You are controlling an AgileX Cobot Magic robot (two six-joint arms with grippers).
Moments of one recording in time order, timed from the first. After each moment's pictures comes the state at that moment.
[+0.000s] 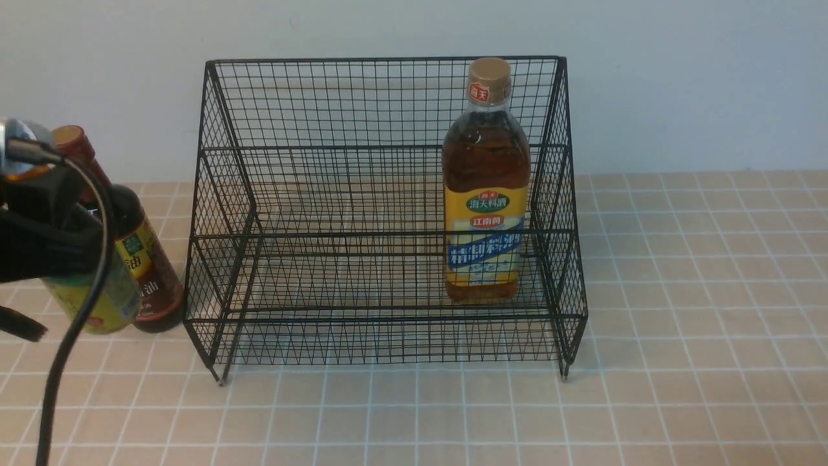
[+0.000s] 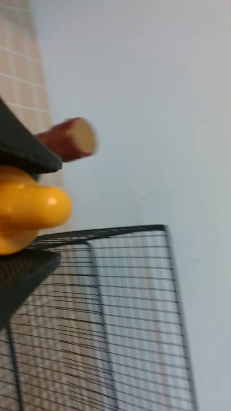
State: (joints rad) right arm 0.03 -0.01 0.02 0.09 0.37 0.02; left arm -0.07 0.83 -0.60 -0.57 -0.02 0.67
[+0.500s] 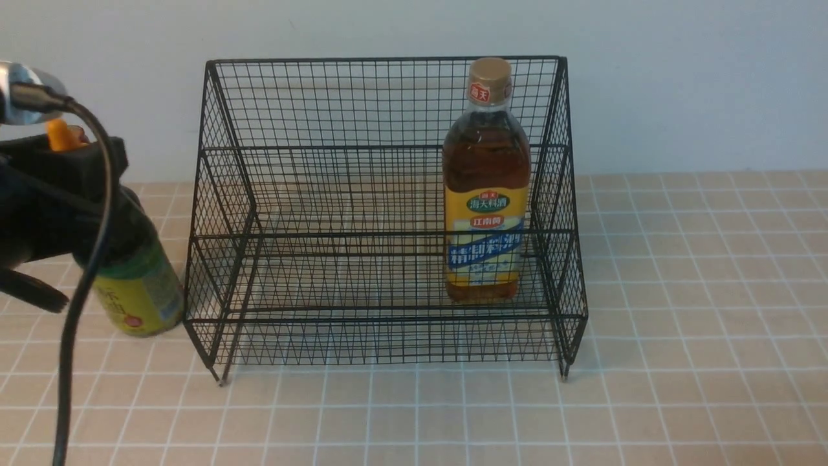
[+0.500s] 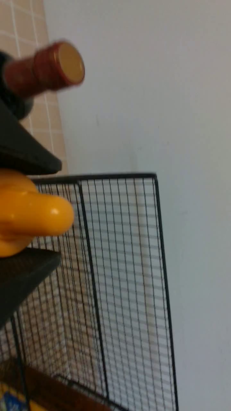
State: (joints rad) right arm 0.03 -0.01 0.02 0.09 0.37 0.02; left arm -0.19 0.90 -0.65 -0.59 0.04 0.58
